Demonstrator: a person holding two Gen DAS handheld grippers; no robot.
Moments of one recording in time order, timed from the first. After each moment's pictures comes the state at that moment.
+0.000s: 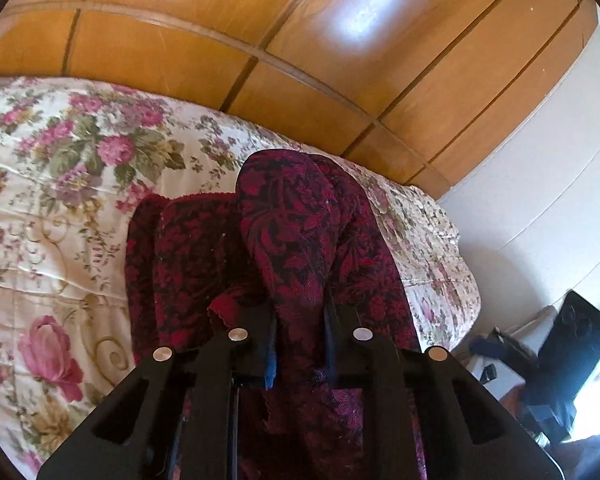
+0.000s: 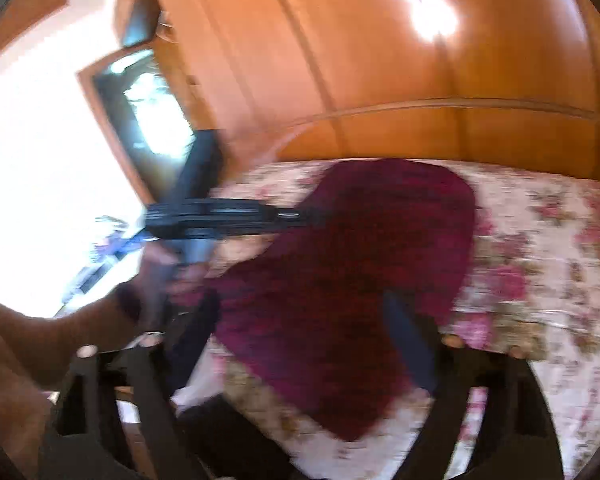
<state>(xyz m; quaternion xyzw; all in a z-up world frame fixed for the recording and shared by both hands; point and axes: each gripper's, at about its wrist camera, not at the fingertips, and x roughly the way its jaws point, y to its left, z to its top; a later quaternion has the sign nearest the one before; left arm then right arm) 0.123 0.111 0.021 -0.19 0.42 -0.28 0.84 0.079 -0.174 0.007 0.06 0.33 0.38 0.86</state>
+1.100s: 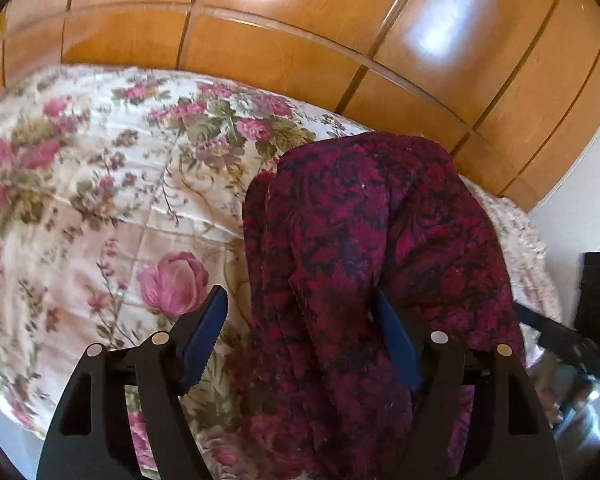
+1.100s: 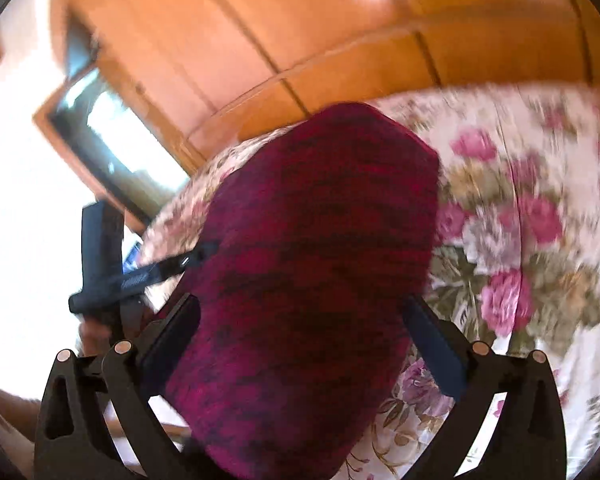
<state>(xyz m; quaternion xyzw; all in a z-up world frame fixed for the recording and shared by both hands) 0.080 0.168 -0.027 -0.16 0.42 -0.12 0.88 0.142 -0.168 -0.076 0.18 0.42 0.36 0.81</state>
